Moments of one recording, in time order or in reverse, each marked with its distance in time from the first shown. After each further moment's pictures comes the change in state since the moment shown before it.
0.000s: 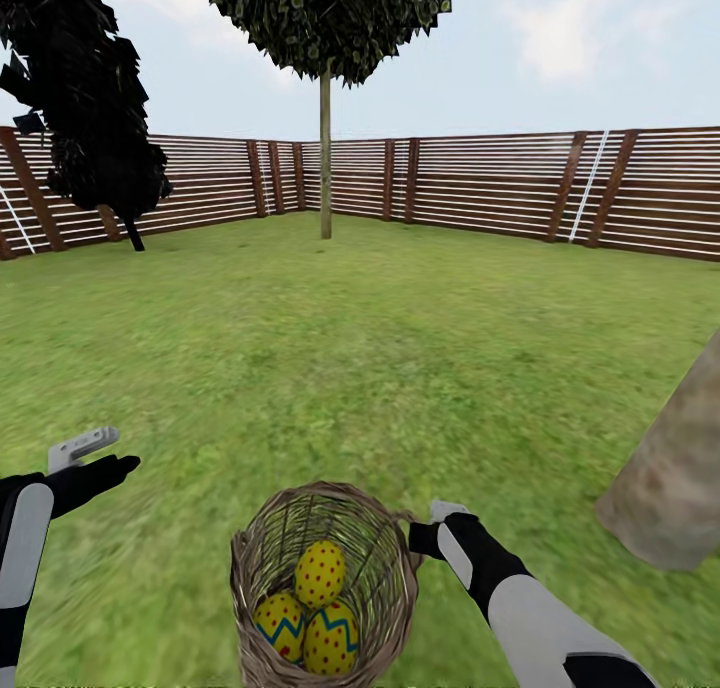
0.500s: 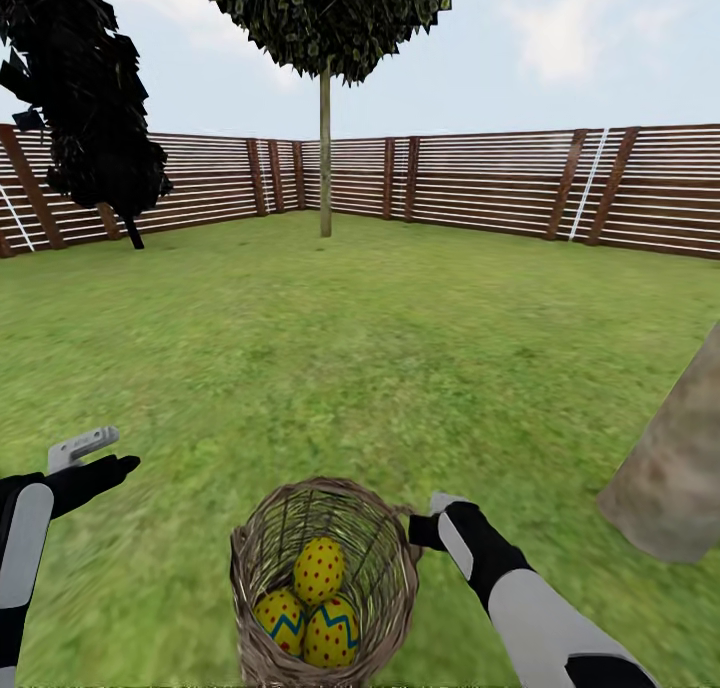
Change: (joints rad) left arm 0.000 0.000 0.000 0.000 0.000 0.000 0.000; right arm -0.002 0.000 0.004 -0.065 0.002 0.079 -0.001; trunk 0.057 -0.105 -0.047
